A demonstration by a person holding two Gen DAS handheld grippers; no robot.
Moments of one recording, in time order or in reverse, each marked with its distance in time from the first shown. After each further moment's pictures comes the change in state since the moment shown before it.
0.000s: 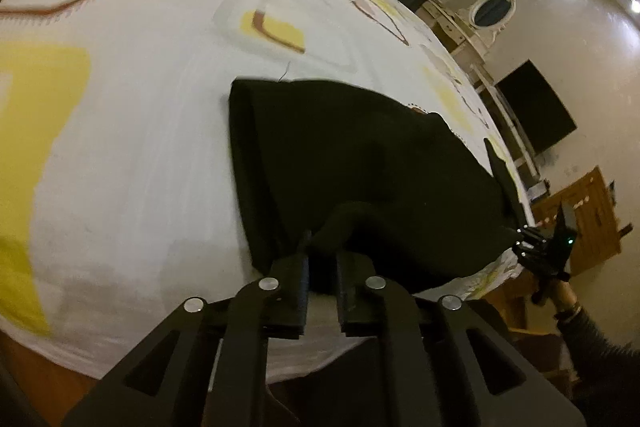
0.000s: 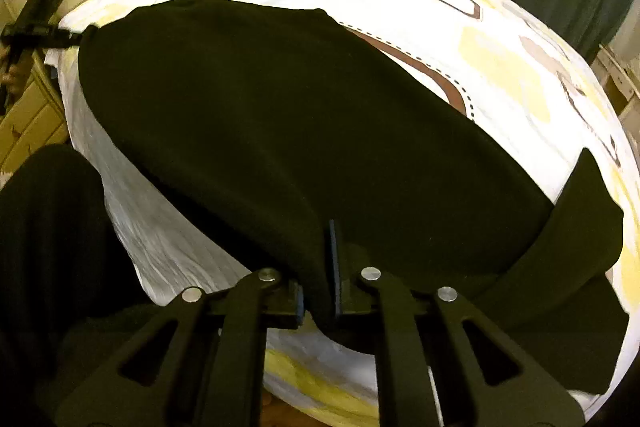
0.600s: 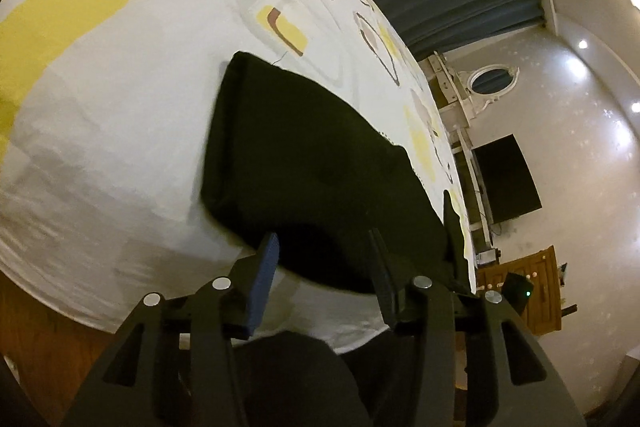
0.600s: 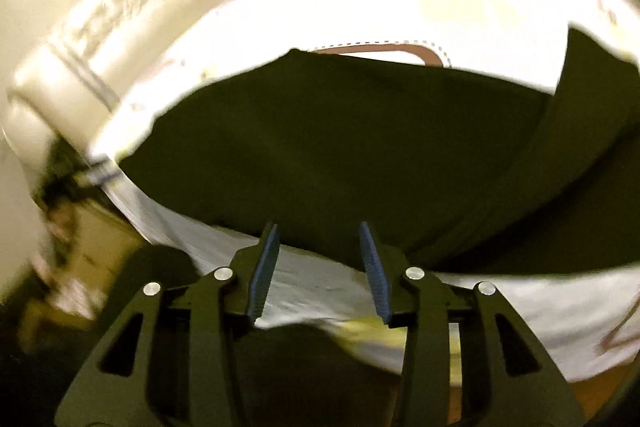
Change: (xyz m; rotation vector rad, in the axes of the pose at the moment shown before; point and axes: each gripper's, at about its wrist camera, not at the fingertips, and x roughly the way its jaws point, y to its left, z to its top) left arm -0.016 -0.010 -0.027 -0.269 -0.102 -0.136; right arm -0.045 -0.030 -0.037 0.519 -0.103 0.308
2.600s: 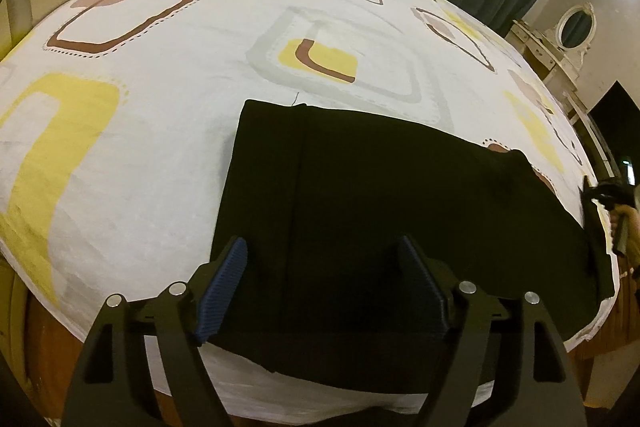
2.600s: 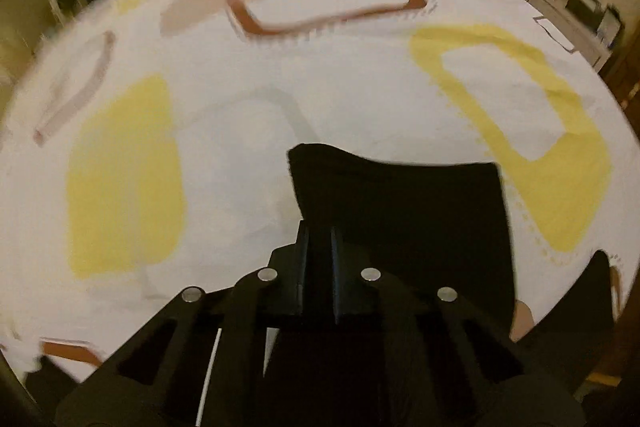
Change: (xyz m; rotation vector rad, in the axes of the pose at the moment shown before) left arm 0.061 -0.043 0.017 0.238 -0.094 0.544; right arm 0.004 -0.250 0.226 0.441 -0.115 -0.672
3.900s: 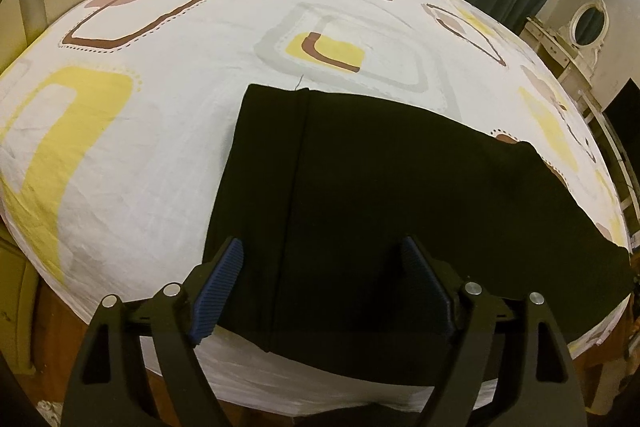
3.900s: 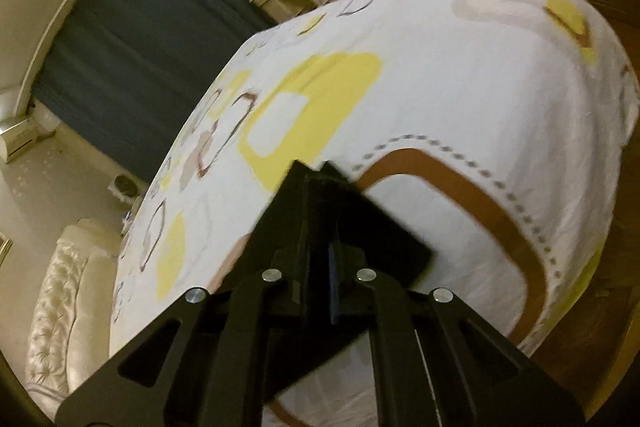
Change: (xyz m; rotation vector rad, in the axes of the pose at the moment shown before) left arm 0.000 -0.013 -0.011 -0.001 0.000 0.069; right arm -0.104 -0.303 -0.156 0.522 -0.303 0.356
